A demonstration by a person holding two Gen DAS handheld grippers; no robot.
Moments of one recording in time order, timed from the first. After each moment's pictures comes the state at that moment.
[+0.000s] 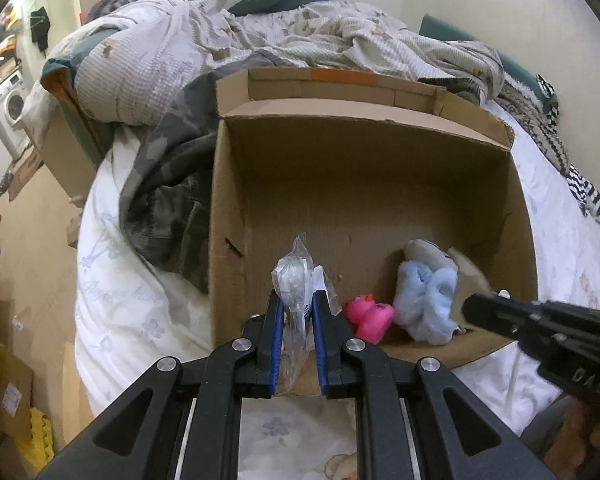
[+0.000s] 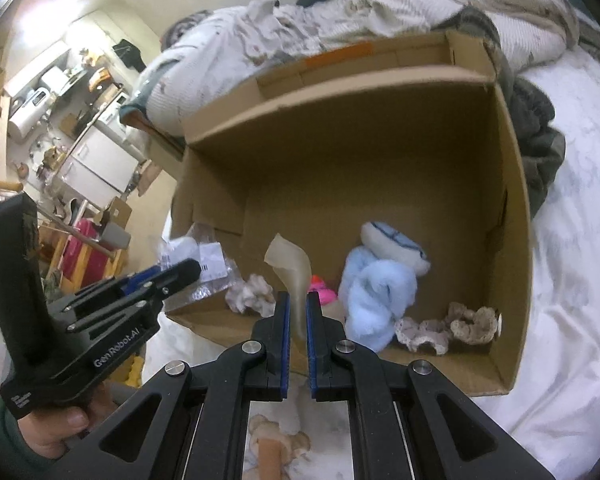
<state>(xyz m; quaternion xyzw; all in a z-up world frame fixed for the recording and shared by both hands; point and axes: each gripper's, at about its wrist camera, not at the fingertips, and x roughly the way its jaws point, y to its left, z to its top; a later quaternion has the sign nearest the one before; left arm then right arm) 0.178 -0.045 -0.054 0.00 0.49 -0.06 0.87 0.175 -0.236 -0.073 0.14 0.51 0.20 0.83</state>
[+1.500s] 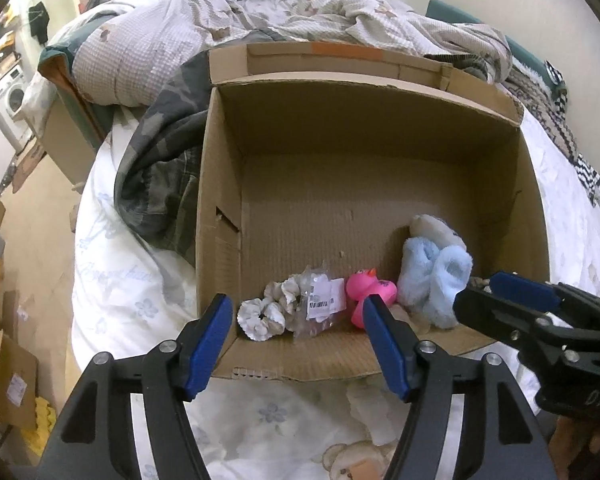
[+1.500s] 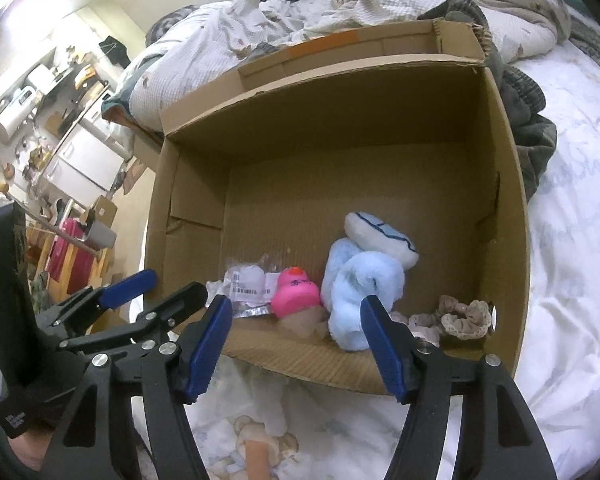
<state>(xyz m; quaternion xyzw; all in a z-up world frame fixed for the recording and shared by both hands) 0.174 -0.051 -0.067 0.01 0.52 -0.05 0.86 0.181 -0.235 -0.082 0.13 0.52 0.18 0.83</state>
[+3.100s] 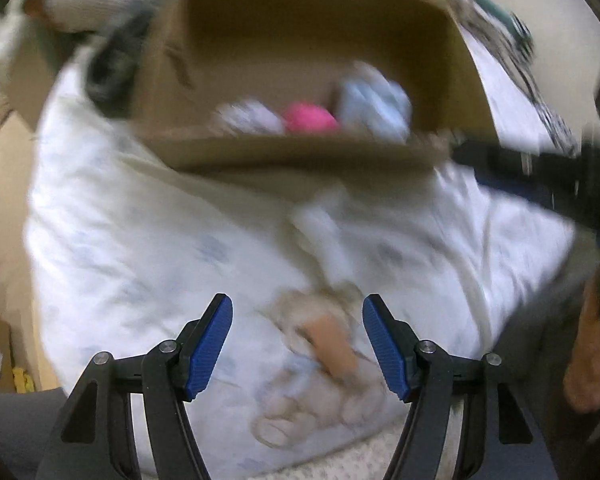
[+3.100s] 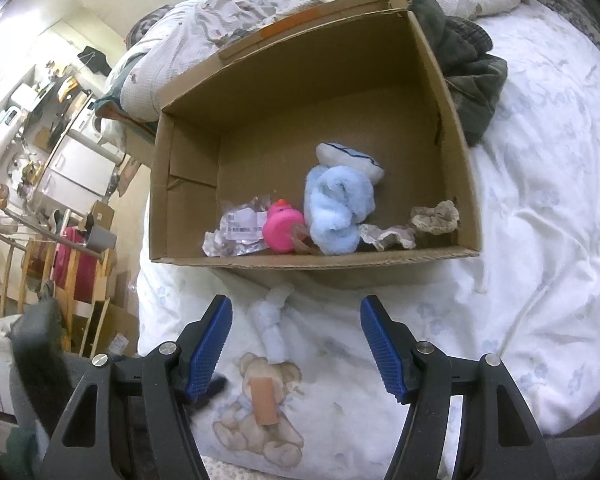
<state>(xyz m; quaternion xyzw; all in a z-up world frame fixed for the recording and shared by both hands) 0.072 -0.067 -0.108 -0.01 0.61 -0.14 0.78 0.123 -0.261 -0.082 0.16 0.55 0.15 0.81</state>
